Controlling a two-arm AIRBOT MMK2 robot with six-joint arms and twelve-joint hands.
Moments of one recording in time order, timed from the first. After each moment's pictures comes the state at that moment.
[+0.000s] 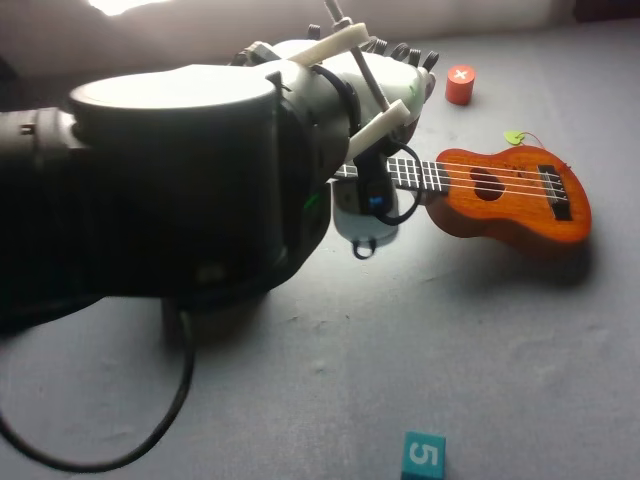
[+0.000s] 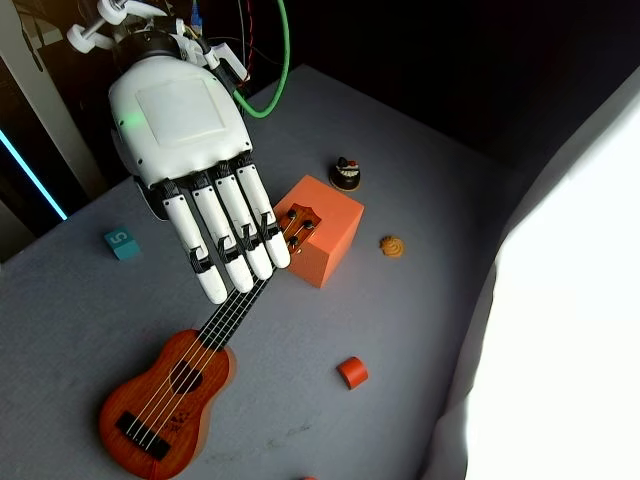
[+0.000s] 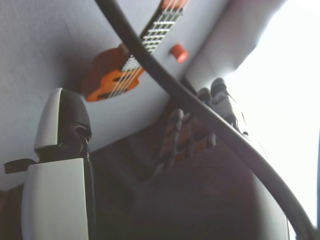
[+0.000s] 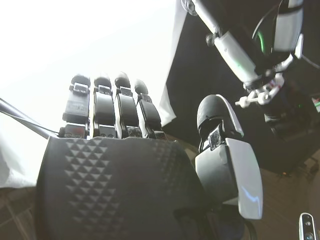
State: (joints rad) left arm 0.17 -1.27 0.78 1.18 0.90 -0.29; right arm -0.43 -0.43 0.71 -0.09 0.59 -0.60
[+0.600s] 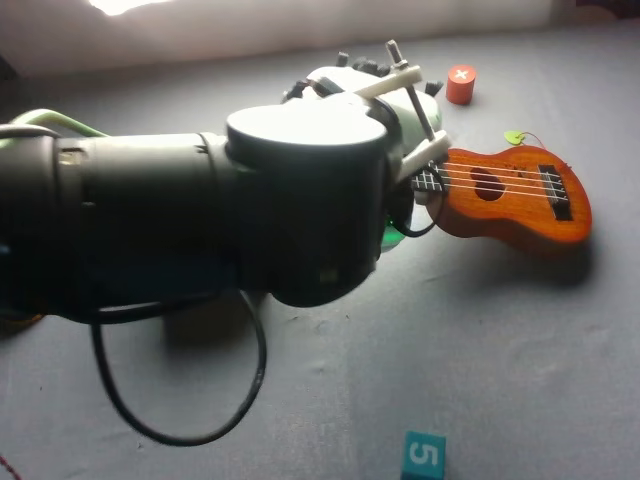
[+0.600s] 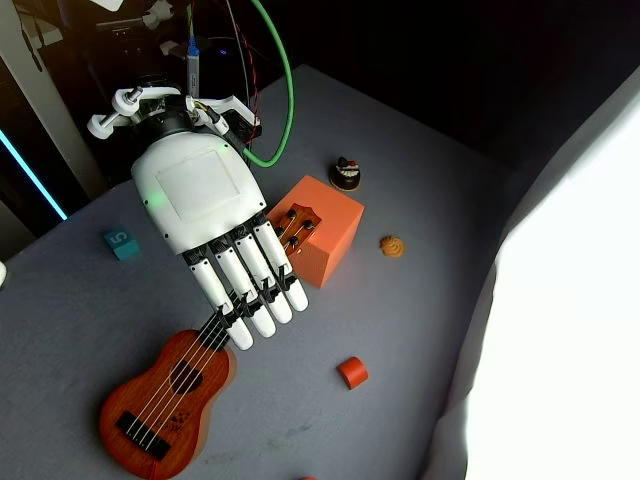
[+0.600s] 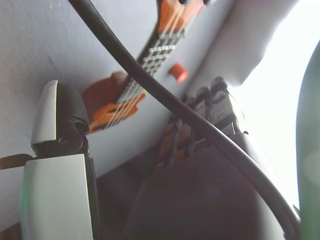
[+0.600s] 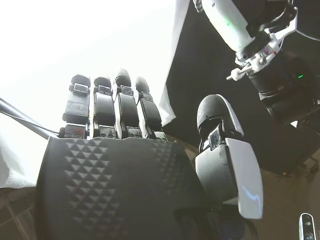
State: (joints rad) left arm 0.26 -1.44 0.94 1.25 0.95 -0.30; right arm -0.43 -0.43 0.71 -0.09 0.59 -0.60
